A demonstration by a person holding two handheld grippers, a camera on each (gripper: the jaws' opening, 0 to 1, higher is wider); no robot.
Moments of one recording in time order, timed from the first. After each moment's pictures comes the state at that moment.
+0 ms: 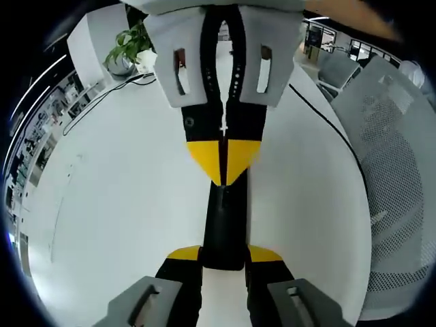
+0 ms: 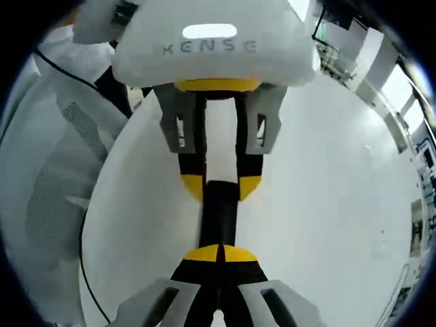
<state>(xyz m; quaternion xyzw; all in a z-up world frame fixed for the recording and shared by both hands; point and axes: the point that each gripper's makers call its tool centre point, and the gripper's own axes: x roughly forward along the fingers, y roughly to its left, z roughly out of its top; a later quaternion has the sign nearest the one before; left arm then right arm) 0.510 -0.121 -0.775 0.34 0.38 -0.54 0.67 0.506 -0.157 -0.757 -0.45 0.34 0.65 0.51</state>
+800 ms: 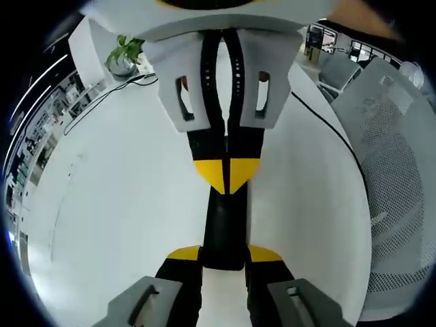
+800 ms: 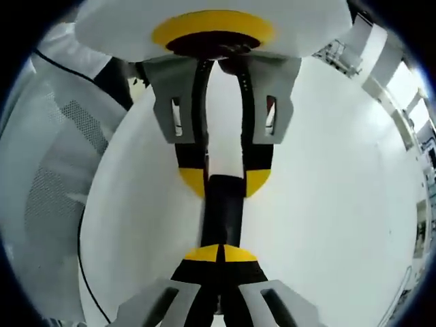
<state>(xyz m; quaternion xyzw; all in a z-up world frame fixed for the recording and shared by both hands) 0.511 -0.121 -0.775 0.34 0.38 -0.54 0.68 0.511 -0.156 -0.768 -0.46 0.36 0.65 0.49</state>
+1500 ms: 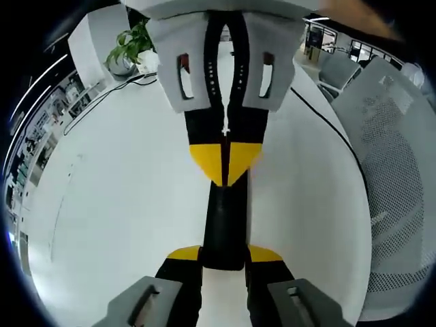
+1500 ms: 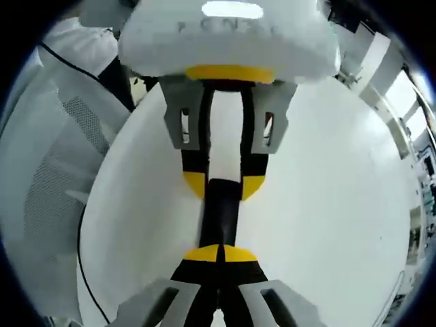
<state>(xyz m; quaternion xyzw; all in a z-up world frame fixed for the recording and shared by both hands) 0.512 -0.121 -0.775 0.34 0.38 -0.54 0.68 0.517 -0.156 -0.746 -0.46 0.33 0.65 0.51</state>
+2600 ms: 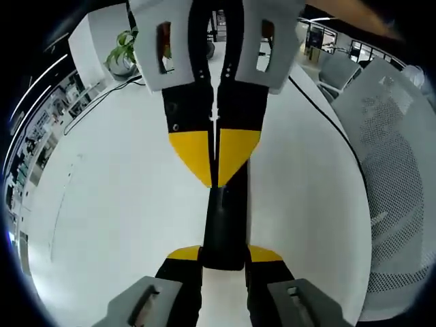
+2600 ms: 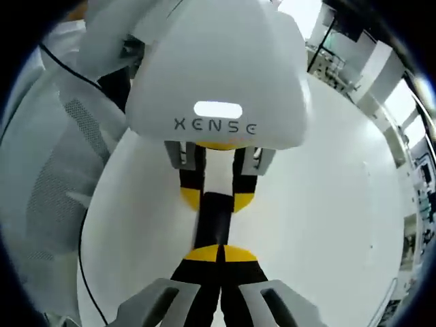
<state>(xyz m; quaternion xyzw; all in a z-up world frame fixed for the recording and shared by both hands) 0.511 -0.121 -0.775 0.34 0.38 -0.54 0.68 0.515 -0.146 -0.741 -0.47 0.31 0.65 0.51</state>
